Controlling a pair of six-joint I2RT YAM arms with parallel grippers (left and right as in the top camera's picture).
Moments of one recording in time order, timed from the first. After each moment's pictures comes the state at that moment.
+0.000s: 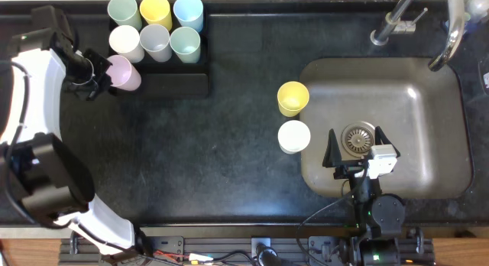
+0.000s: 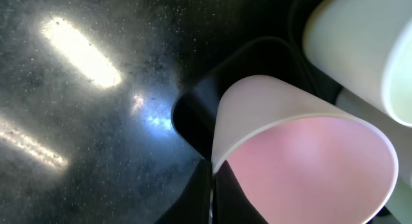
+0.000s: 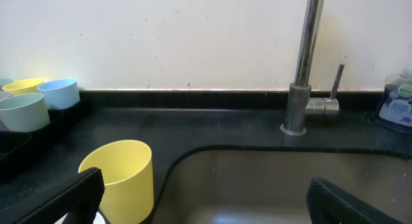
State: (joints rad) left arm 0.27 1.91 1.61 -1.10 0.15 -0.71; right arm 0.07 0.01 0.02 -0.02 -0.03 0.07
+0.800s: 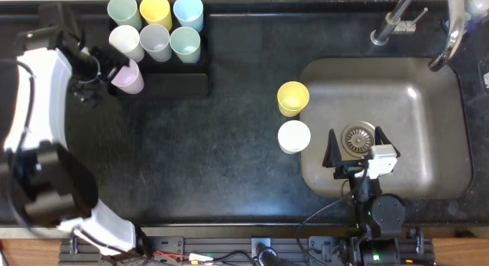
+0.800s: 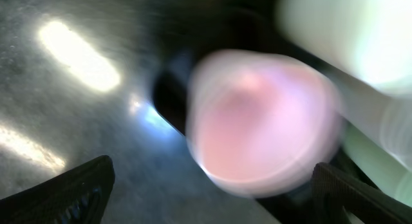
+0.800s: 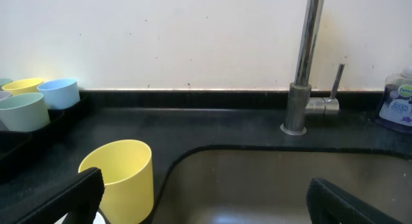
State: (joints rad) left arm 0.20 1.83 1.62 -1.11 0.15 -0.70; right arm 0.07 0.01 0.02 -0.02 -0.03 0.07
